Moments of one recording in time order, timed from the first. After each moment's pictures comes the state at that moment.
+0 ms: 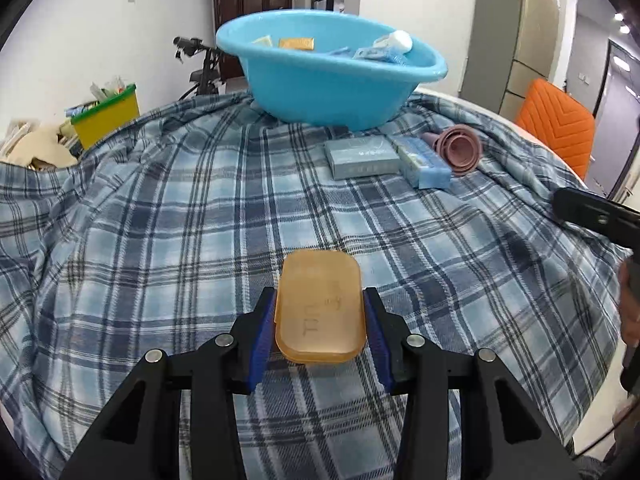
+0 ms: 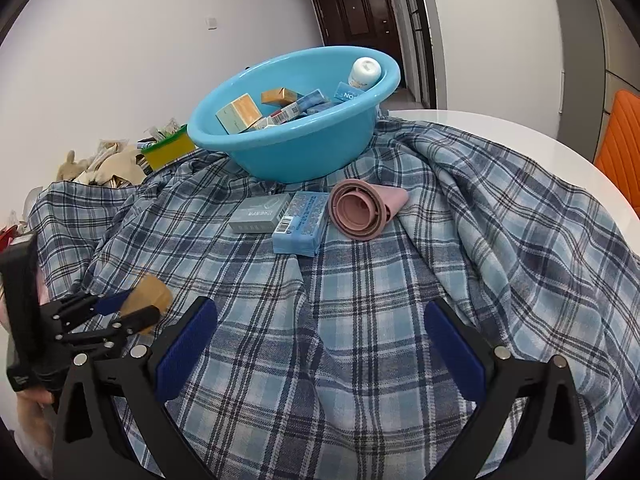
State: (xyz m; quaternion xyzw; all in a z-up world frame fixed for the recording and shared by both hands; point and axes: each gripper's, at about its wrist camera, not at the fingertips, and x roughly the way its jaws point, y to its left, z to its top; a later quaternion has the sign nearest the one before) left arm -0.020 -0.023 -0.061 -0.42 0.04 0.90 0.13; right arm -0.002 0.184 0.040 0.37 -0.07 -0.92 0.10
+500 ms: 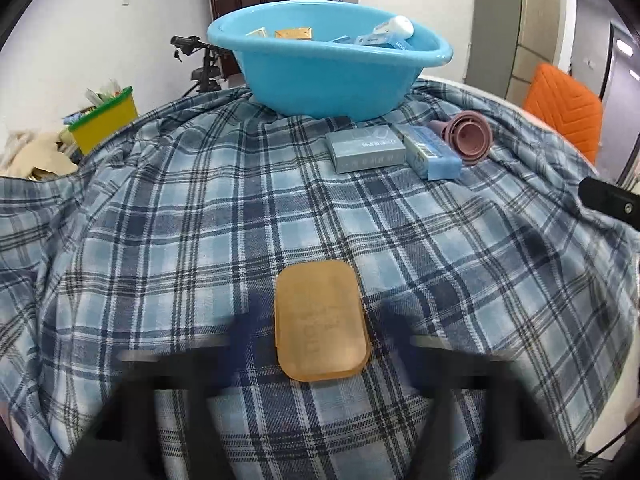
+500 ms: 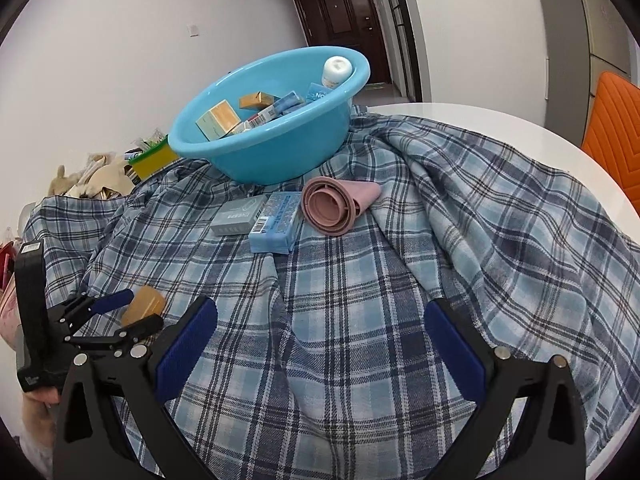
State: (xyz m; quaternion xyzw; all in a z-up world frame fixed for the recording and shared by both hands) left arm -0.027 -0.014 -0.064 -0.42 0.08 0.90 0.11; right arm -0.002 0.201 0.038 0.37 -0.09 -0.92 0.09
